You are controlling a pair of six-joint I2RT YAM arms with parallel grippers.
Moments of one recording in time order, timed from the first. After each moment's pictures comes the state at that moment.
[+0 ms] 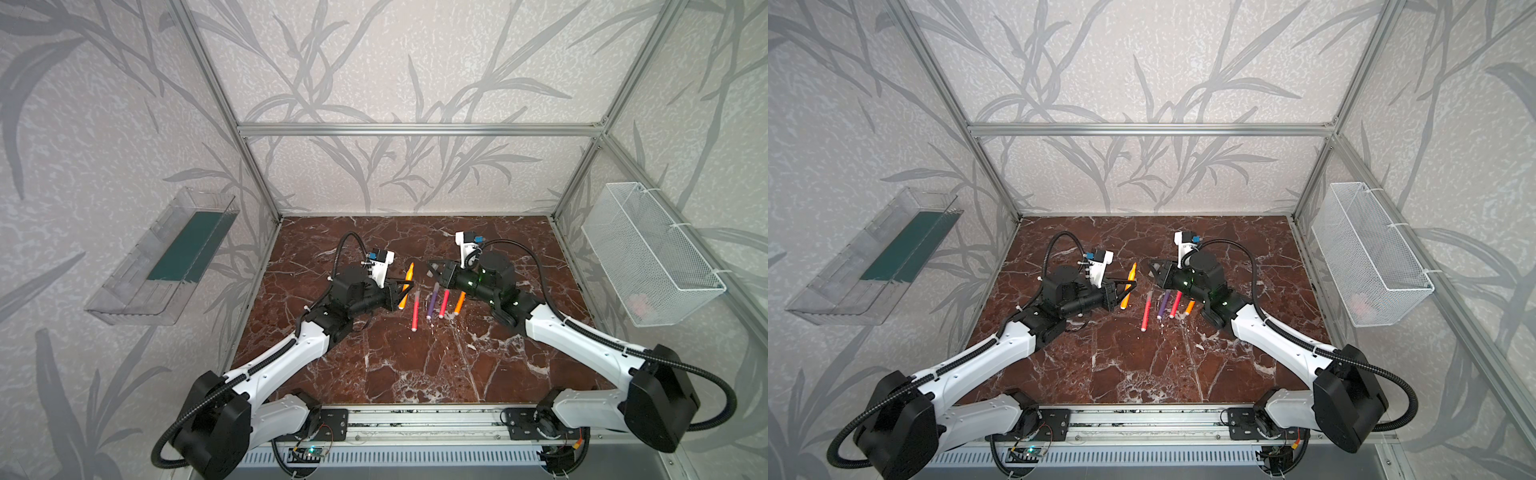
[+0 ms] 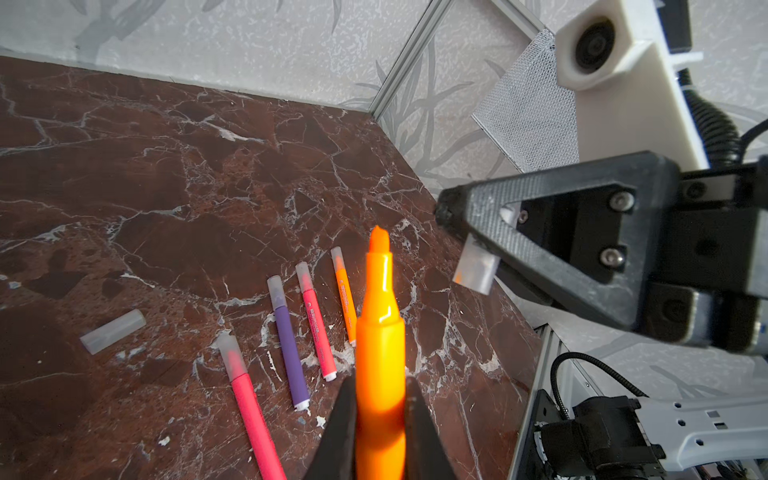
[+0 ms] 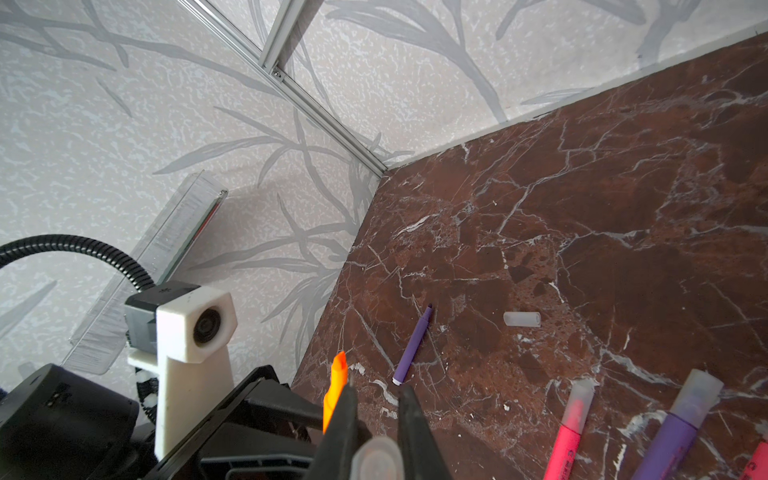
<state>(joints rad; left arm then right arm) -0.54 1.16 0.68 0.18 0.42 -0.48 0.65 1.33 0.89 0.23 -0.21 0.79</state>
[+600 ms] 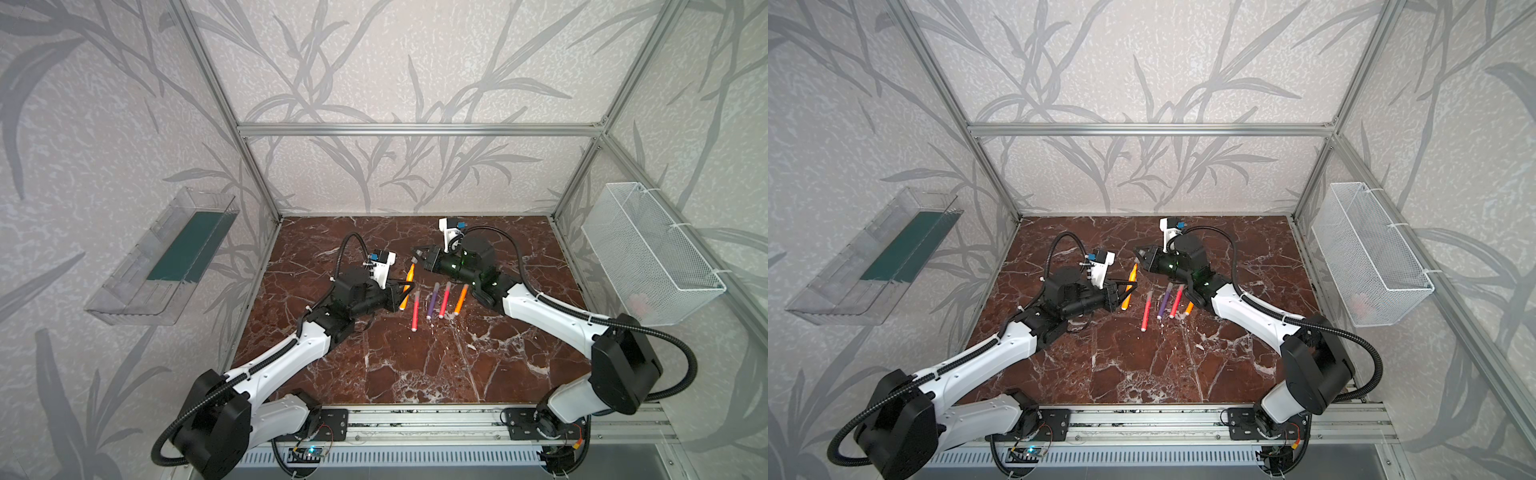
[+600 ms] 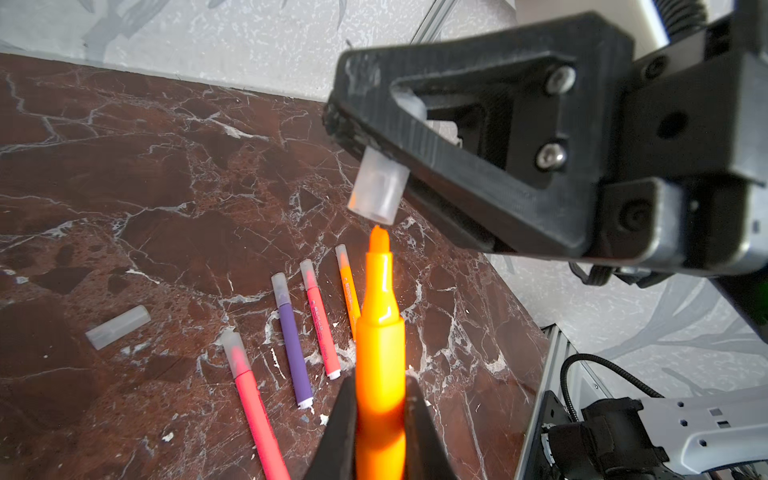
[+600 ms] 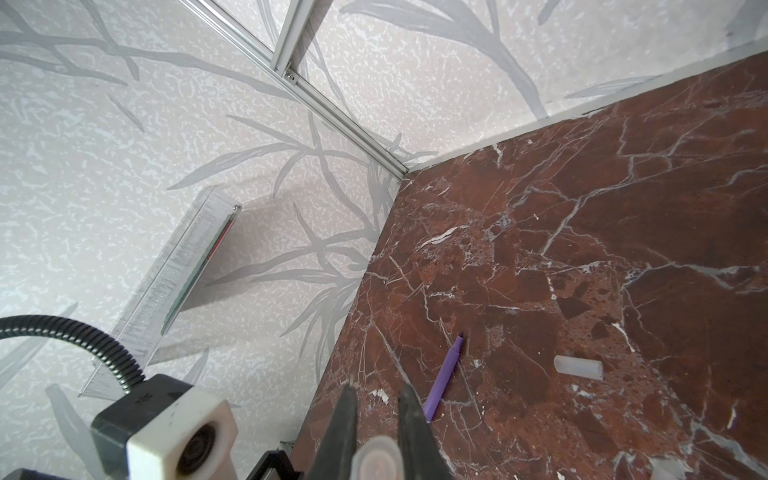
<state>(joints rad) -0.56 1.17 0.68 0.17 0.39 -0.48 0.65 1.53 1.06 0.29 -0.28 0.85</state>
